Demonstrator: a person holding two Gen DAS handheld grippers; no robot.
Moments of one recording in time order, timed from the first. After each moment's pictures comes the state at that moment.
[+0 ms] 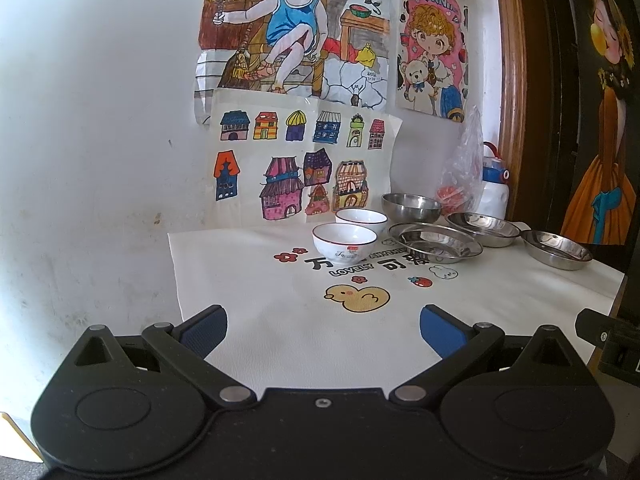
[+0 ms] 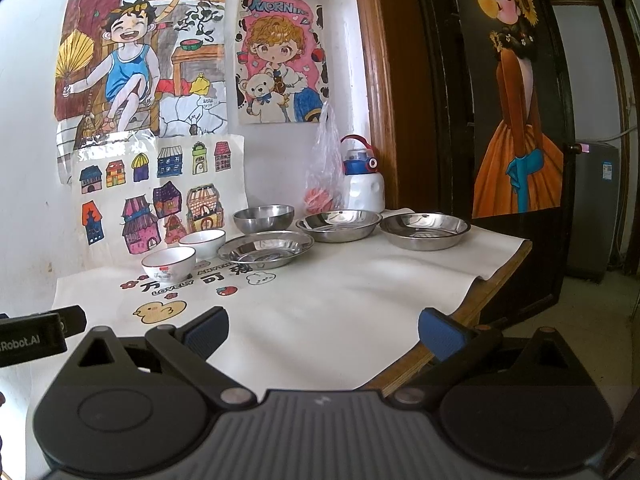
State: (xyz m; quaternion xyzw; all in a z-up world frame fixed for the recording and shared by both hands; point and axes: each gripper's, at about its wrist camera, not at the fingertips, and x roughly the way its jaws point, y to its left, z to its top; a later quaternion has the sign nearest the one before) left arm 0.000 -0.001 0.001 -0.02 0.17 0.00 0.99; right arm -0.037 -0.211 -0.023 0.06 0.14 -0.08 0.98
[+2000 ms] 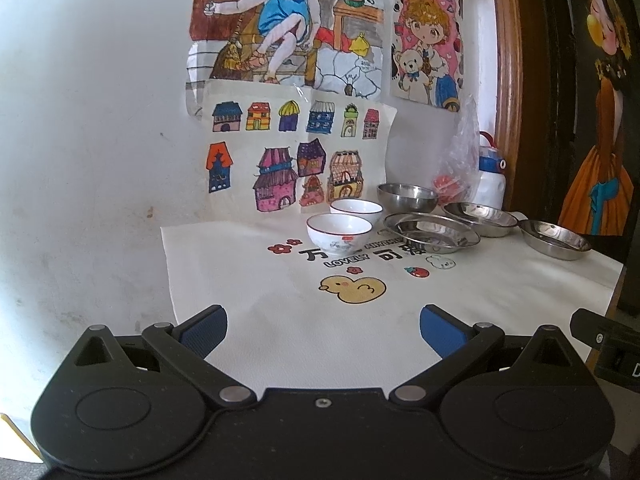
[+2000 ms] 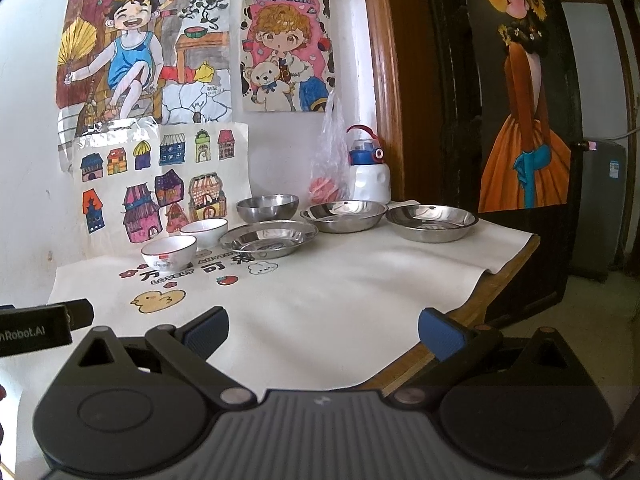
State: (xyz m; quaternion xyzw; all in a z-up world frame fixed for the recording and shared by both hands) left arm 0.006 -0.005 -0.009 -0.01 0.18 -0.01 0.98; right arm -0.028 -0.213 -0.037 0.06 0.15 -0.07 0.98
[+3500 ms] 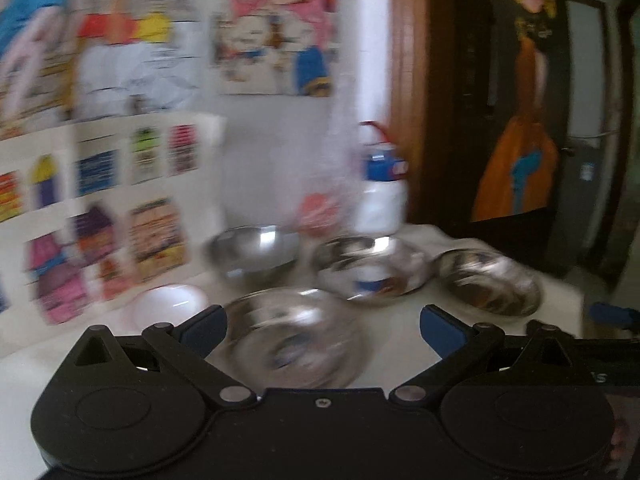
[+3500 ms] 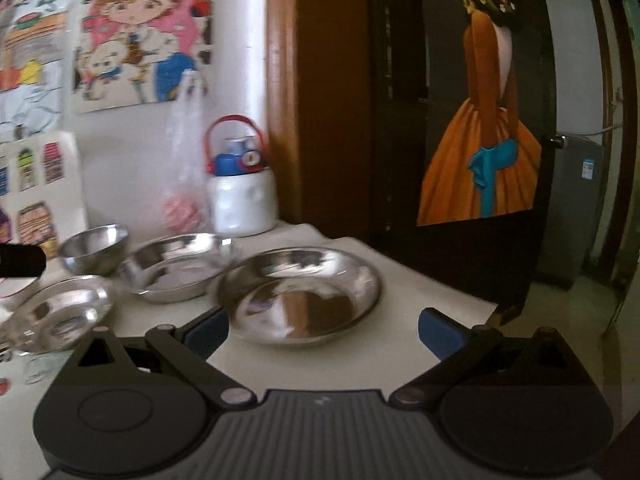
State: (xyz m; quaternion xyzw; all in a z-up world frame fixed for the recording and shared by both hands) left arm 0.231 -0.153 0.048 0.03 0.21 -0.19 0.96; right arm 0.166 -0.422 -0.018 0.05 0.18 -0.16 0.97
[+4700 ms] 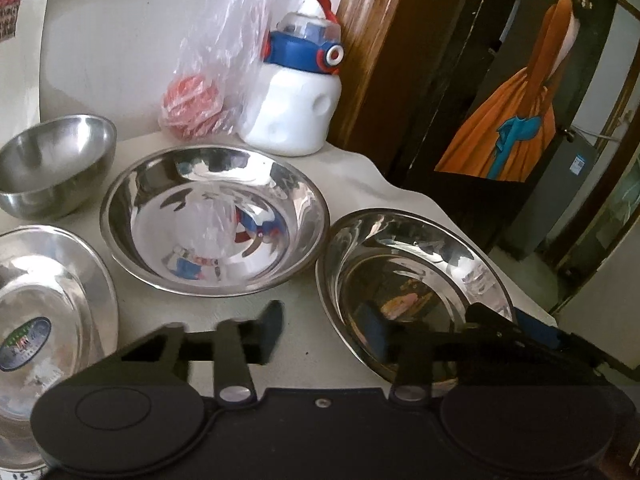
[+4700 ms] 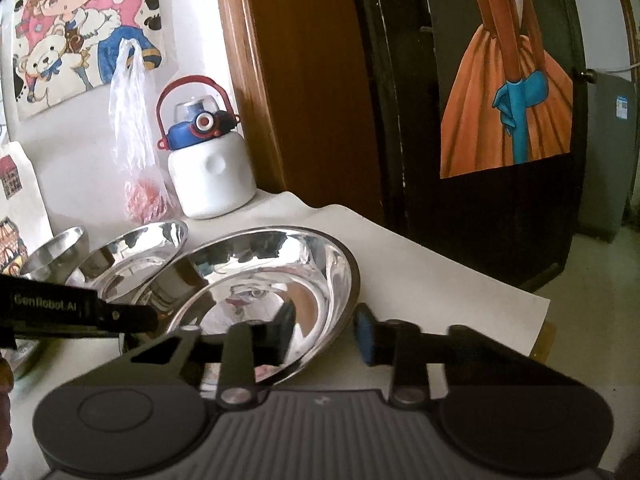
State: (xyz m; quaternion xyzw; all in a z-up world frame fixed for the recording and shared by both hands) left arm 0.353 -0.304 -0.025 -0.06 0.38 -0.22 0.90; right arm 0.244 -0.494 -0.057 0.11 0.23 -0.11 0.96
